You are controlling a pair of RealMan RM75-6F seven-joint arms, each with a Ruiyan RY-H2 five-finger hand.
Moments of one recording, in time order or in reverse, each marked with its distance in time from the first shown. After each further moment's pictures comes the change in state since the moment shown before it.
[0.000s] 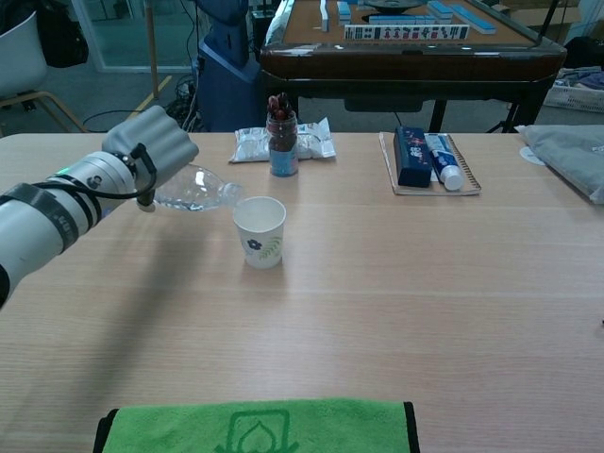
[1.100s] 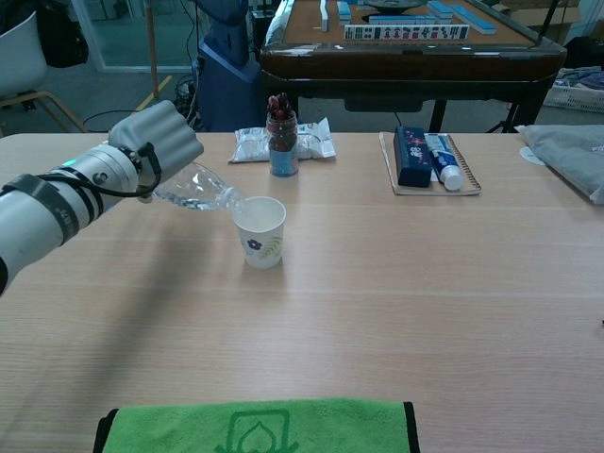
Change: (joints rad) left arm -0.039 0.019 0.041 0.002 -0.011 -0.007 0.075; right arm 0.000 0.001 -0.002 0.002 -0.002 0.000 0.007
